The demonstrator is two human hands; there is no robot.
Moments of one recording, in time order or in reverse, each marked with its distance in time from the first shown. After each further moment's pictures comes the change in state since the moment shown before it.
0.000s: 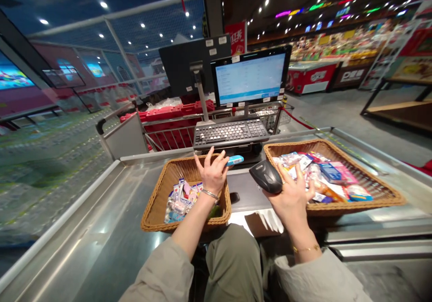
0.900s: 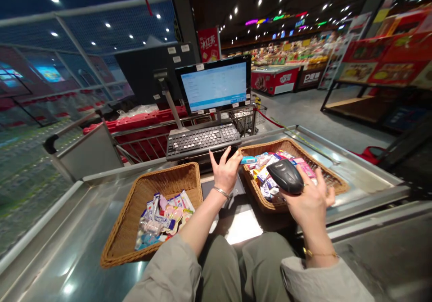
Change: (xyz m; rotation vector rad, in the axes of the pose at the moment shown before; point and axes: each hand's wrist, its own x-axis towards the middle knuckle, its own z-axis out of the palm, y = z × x) left_hand 0.044 0.104 0.071 -0.167 -0.105 0.194; right_hand 0.011 0.099 -0.045 -0.119 0.149 0.284
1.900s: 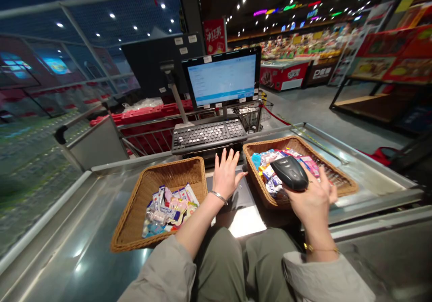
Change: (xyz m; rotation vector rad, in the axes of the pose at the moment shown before) left_hand -0.026 -0.005 -0.025 0.031 -0.287 -0.077; right_hand 0.001 -0.009 0.002 0.098 -0.030 0.039
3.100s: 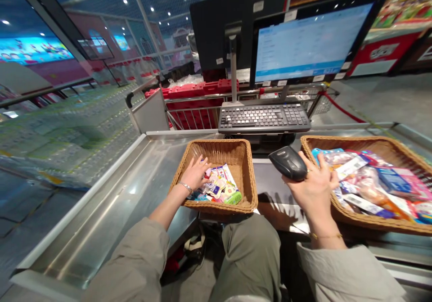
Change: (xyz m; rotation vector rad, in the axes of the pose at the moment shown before) left_hand -0.181 -0.210 -0.085 0.215 -0.506 -0.226; right_hand -0.045 -0.101 0.074 0.126 -0.281 -0.288
